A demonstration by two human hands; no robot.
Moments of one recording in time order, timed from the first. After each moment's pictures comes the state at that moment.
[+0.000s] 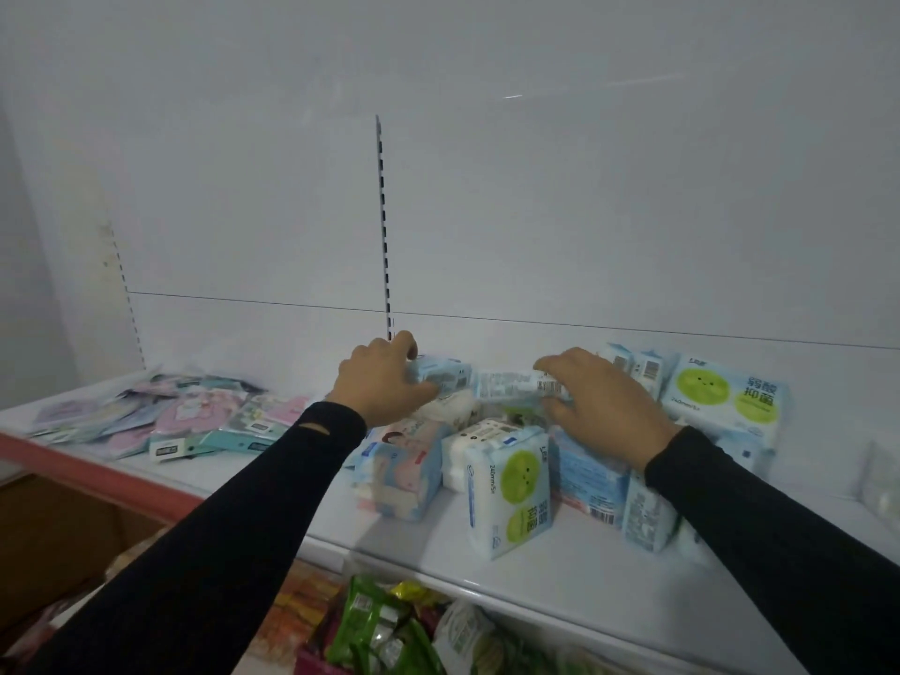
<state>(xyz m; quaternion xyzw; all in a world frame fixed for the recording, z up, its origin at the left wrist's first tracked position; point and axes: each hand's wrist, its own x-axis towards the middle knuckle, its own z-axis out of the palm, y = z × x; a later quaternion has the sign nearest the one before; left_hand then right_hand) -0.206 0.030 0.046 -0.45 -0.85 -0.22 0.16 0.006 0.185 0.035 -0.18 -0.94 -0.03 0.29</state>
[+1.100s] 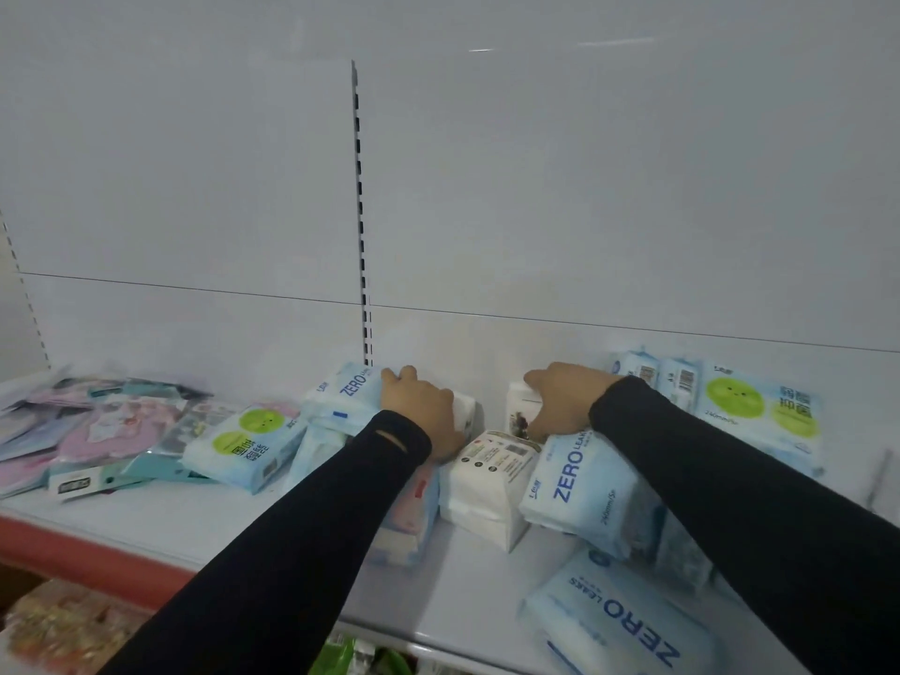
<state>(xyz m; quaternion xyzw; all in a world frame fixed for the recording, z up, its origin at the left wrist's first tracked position) -0.231 0.119 0.004 -0.50 -0.84 0.09 0.19 -0.085 0.233 0.044 -0.33 -0.94 -0.06 -0.02</state>
